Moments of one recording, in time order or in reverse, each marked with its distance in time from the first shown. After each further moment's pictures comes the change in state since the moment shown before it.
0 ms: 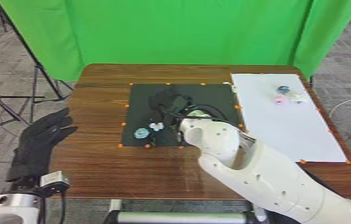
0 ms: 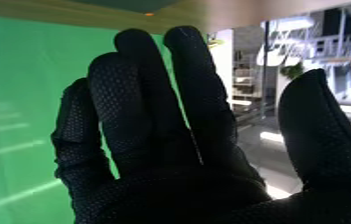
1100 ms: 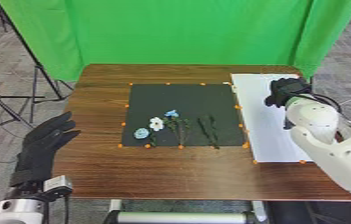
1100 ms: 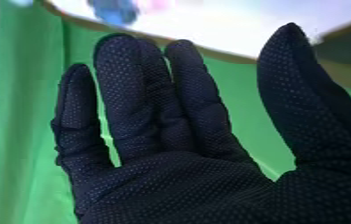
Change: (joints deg) left arm 0.7 1.3 2.4 -0.6 -1.5 2.0 2.9; right arm -5.8 23.0 19.4 11.0 6.4 -4.1 9.8
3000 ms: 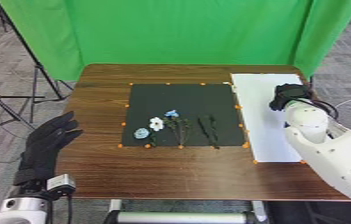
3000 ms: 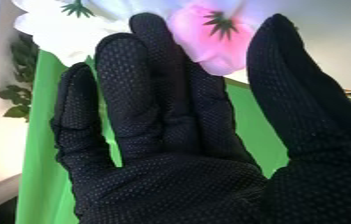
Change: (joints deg) left arm -1.9 -0.8 1.7 0.5 0.1 -0.2 -0.5; right arm 0.7 -5.1 0.4 8.7 -3.9 1.1 2.3
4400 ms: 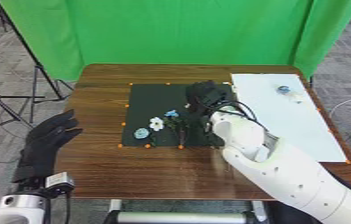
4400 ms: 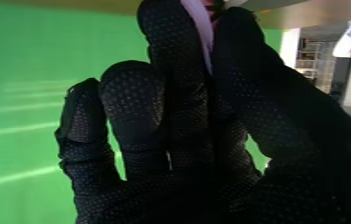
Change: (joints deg) left arm -0.4 0.5 -1.1 0.0 0.8 -0.6 -1.9; right arm 2.6 -13.2 -14.9 -13.3 -1.4 12.3 -8.9
